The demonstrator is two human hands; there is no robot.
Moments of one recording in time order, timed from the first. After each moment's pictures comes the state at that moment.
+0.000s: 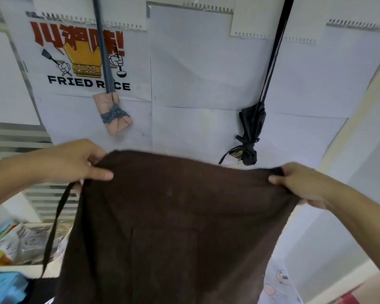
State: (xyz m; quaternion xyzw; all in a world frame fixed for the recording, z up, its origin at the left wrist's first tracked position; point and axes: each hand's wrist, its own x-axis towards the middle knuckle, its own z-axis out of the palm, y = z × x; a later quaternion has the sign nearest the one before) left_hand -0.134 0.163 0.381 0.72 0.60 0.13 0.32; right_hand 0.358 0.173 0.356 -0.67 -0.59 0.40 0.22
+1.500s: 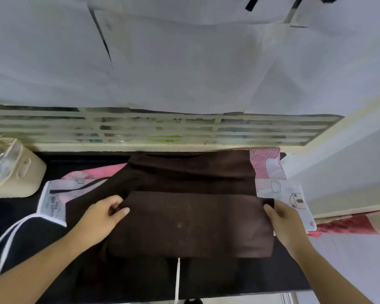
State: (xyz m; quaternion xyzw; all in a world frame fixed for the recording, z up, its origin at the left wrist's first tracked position) left_hand -0.067 0.127 -0.068 0.59 0.71 0.06 0.38; right_hand 0.415 0.121 -0.081 -0.80 -0.47 0.33 0.20
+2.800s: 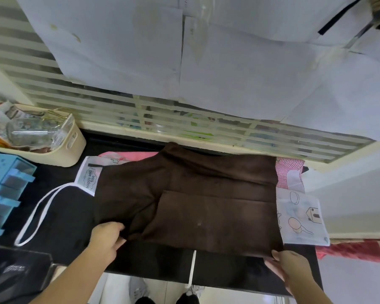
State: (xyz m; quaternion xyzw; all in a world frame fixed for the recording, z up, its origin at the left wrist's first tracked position) left_hand -0.088 0.034 -0.114 -0.09 0.77 0.36 0.52; right_hand 0.375 0.058 -0.098 -0.84 -0.01 0.49 0.23
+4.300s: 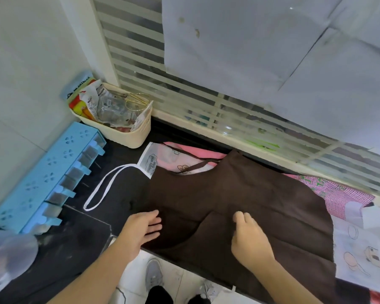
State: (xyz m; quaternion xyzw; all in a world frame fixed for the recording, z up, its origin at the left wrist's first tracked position) left_hand -0.164 -0.020 -0.118 -0.07 0.68 0.42 0.59; right_hand 0.135 0.071 -0.095 -0.55 -0.81 0.18 -0.10
